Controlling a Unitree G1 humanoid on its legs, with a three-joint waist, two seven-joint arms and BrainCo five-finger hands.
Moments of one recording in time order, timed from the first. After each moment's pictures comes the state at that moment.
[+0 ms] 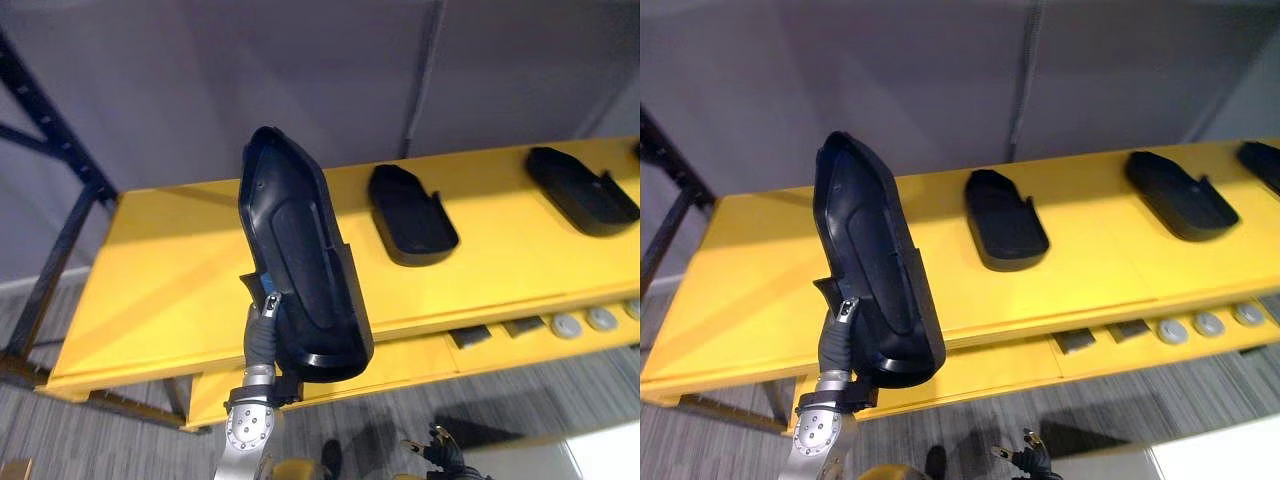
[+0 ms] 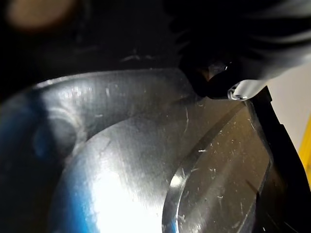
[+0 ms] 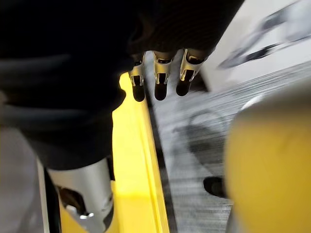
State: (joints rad) left arm 0.28 -0.03 -0.22 -0.28 -0.09 -0.13 0.21; right arm 0.14 -0.03 -0.05 0.82 -0.01 -0.05 -0.07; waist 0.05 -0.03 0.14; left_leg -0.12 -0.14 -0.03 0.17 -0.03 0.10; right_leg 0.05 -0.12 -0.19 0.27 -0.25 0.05
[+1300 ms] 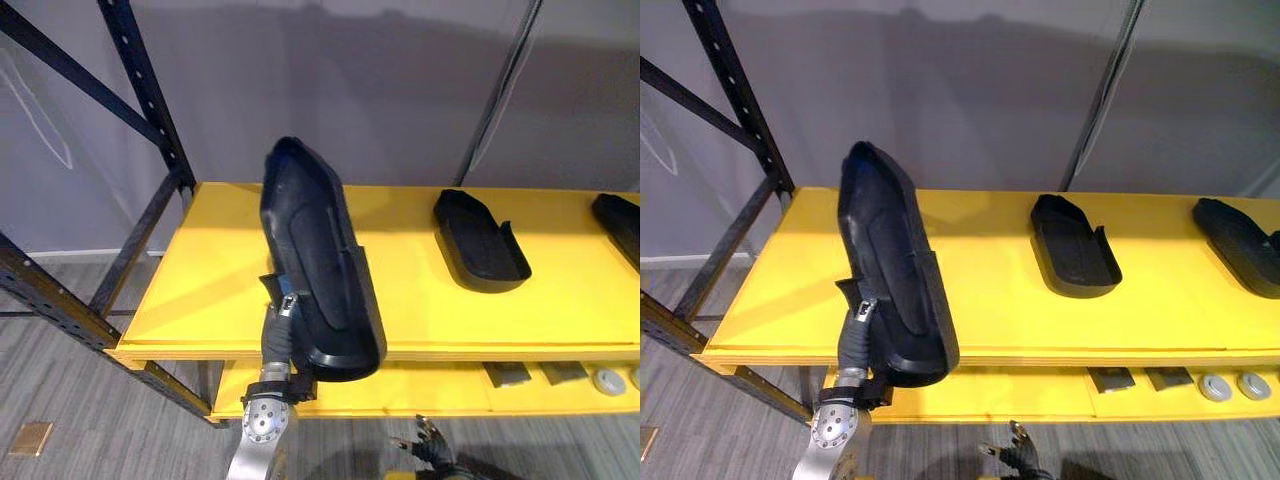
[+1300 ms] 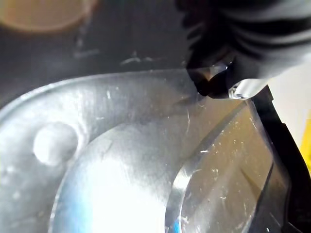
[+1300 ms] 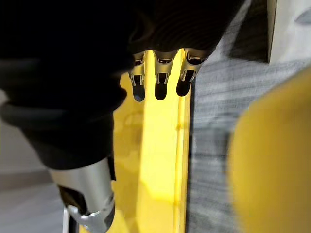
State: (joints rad) left arm 0.20 -0.04 -0.28 -0.19 -0.05 -0.13 0.21; right arm 0.21 -0.02 -0.03 0.72 -0.04 -0.06 -0.07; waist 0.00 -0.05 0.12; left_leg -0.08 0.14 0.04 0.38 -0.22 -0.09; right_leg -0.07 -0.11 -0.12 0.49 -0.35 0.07
